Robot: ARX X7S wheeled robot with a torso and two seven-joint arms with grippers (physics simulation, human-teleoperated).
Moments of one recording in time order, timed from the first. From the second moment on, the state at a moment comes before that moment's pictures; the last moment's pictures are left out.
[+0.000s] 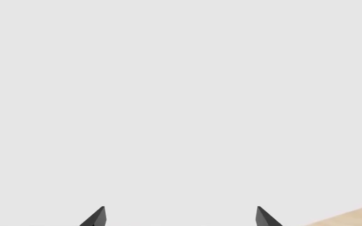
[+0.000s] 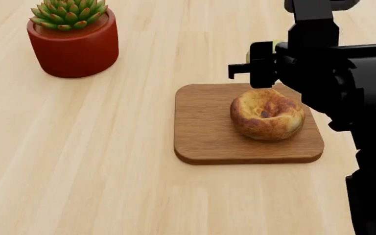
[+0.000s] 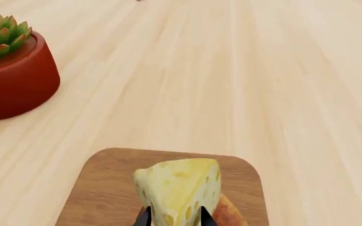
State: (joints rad) left arm -1.40 -0.23 0.16 0.58 -0.54 -1.28 -0.26; right arm 1.53 0.34 -0.74 0.88 0.89 0.87 0.03
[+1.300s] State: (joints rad) left arm -1.41 -0.24 0.15 0.58 -0.58 -1.27 -0.30; right arm 1.44 0.35 -0.75 0.89 0.90 0.90 0.04
